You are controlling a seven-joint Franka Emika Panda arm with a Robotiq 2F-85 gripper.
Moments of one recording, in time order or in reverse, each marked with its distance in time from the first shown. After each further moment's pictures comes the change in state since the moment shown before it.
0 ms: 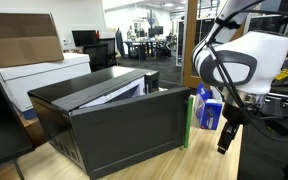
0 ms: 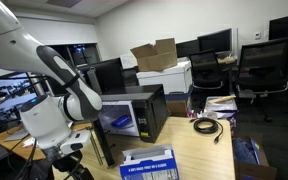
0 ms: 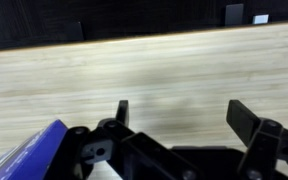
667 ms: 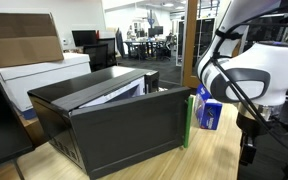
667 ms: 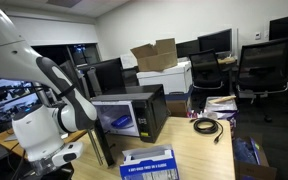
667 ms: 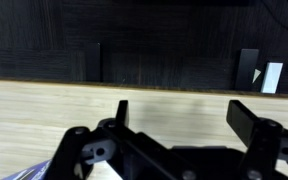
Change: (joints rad) arm 0.259 0.026 -0.230 -0.070 -0.018 0.000 -0.056
